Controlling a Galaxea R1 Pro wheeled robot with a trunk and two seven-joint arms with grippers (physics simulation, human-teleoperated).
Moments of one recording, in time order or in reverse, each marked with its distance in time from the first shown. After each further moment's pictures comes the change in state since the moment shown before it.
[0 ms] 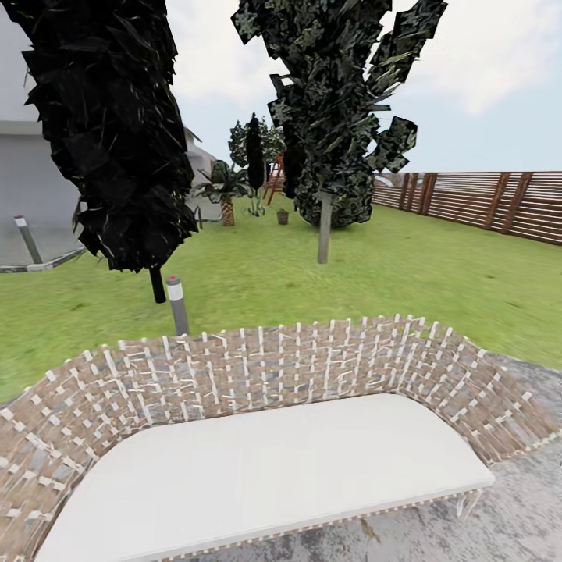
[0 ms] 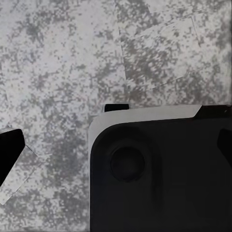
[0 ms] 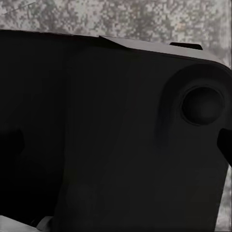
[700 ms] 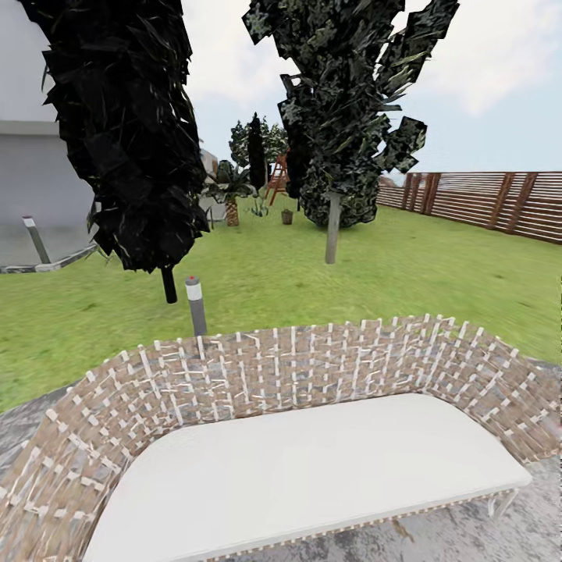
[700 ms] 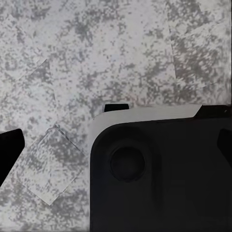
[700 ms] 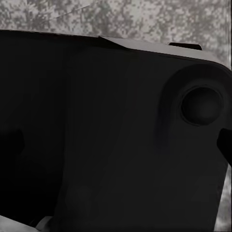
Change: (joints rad) left arm 0.000 0.000 0.000 0.000 -0.001 0.000 0.000; right arm 0.000 -0.001 0.000 -0.001 0.000 0.000 0.000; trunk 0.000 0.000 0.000
